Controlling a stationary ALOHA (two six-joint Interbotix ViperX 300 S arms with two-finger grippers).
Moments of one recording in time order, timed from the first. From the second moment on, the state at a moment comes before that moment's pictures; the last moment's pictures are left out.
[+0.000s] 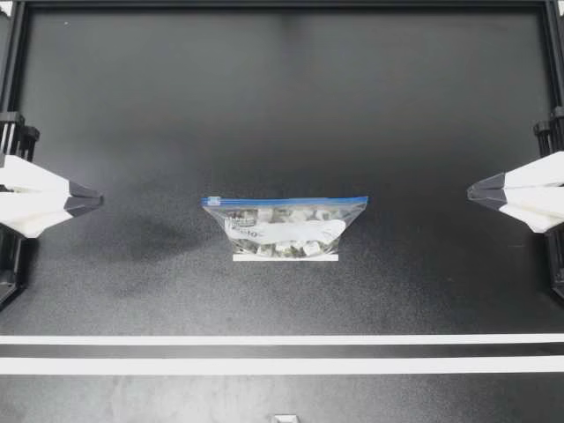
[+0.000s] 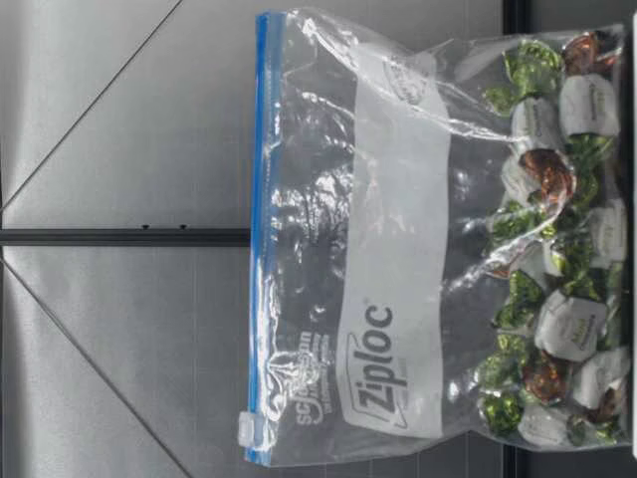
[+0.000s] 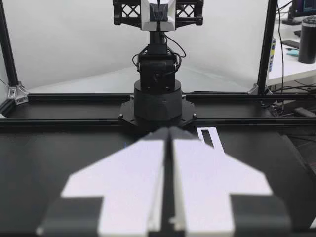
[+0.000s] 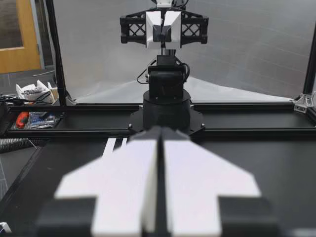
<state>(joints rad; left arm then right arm) 0.00 -0.96 1.19 0.00 -0.30 0.00 -0.01 -0.96 1.17 0.00 -0.29 0.00</state>
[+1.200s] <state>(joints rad) 0.10 -0.40 1.29 -0.11 -0.57 0.01 -0.12 -0.27 0.82 0.02 -0.46 -0.01</state>
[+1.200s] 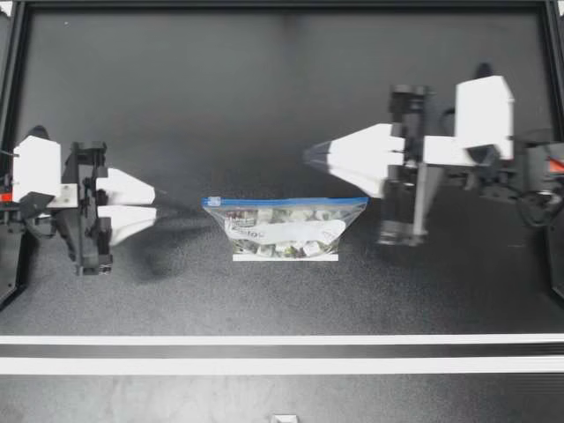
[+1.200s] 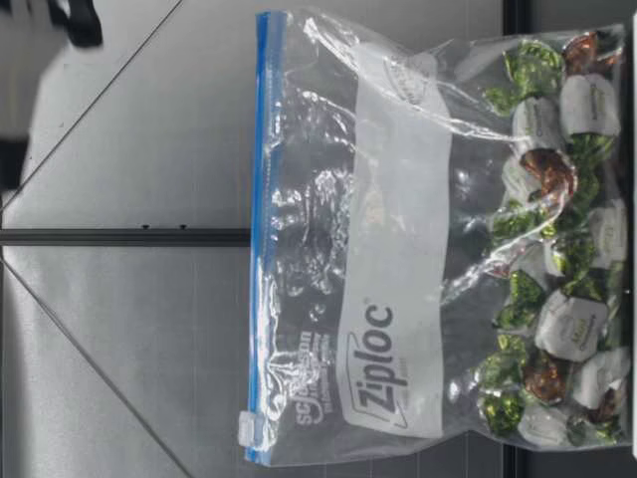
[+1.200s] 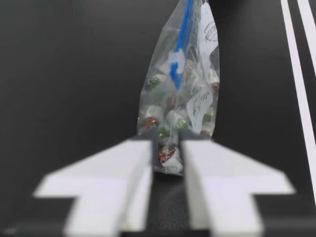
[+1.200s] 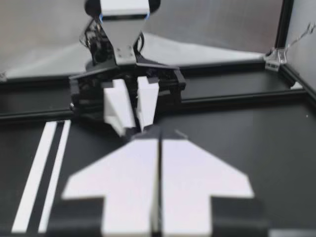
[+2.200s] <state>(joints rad) 0.08 -0.17 1.18 -0.10 -0.73 -0.03 -0.12 0.10 0.46 -0.04 -0.20 -0.01</state>
